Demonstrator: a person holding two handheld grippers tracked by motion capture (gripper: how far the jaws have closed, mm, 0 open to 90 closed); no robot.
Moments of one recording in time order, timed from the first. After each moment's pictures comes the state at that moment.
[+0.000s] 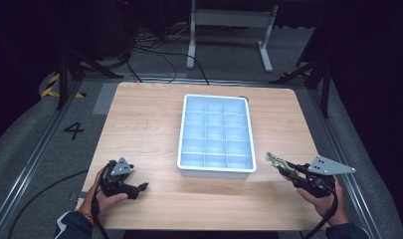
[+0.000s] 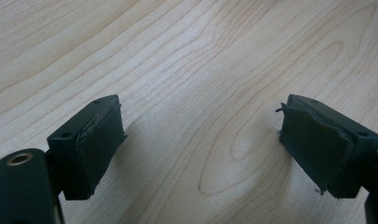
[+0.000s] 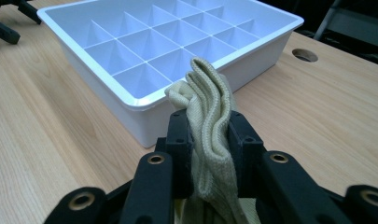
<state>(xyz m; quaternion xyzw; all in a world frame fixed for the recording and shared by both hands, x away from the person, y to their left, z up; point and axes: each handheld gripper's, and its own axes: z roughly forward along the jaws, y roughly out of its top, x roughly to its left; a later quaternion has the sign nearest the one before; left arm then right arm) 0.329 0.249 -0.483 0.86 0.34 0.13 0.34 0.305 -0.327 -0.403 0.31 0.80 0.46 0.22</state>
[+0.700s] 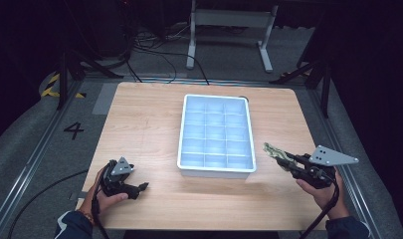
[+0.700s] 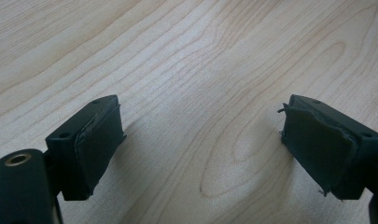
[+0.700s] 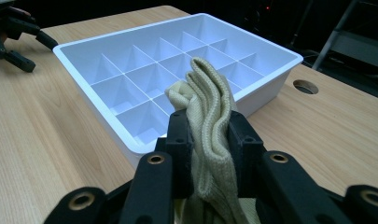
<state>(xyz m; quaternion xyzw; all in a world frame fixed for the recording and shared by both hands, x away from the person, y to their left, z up) 0.330 0.248 -0.483 0.86 0.35 0.13 0.34 0.318 -0.317 -0.376 0.29 0.79 0.49 0.22</state>
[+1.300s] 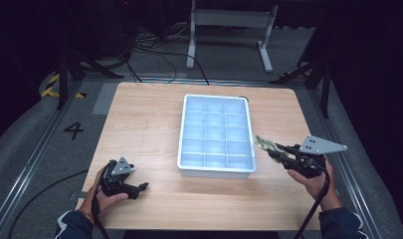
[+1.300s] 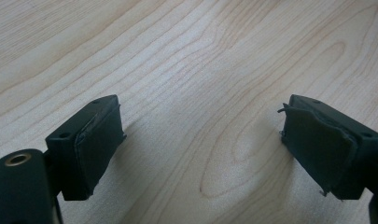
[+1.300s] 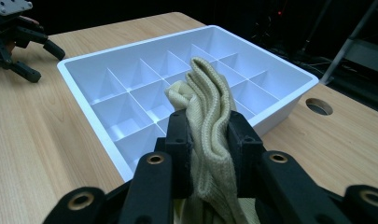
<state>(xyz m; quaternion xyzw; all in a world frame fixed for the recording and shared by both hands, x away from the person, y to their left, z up) 0.330 0.248 -0.483 0.86 0.35 0.13 0.34 0.341 -0.294 -0.364 0.27 0.80 0.49 0.21</state>
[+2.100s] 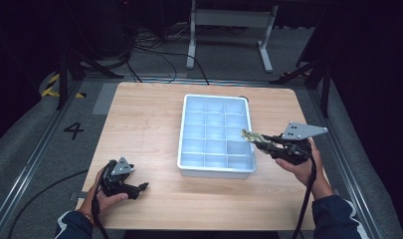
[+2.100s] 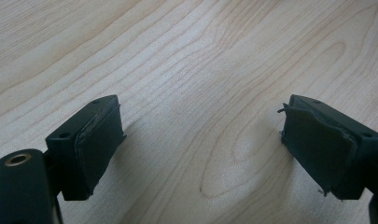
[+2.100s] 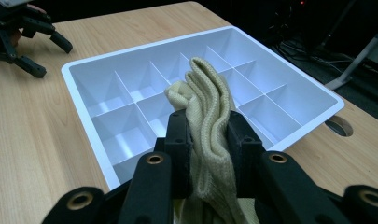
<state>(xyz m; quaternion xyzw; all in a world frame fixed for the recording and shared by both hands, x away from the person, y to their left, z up) 0.330 0.248 -0.483 0.86 0.35 0.13 0.34 0.367 -0.259 -0.344 0.23 0.84 0.46 0.20</state>
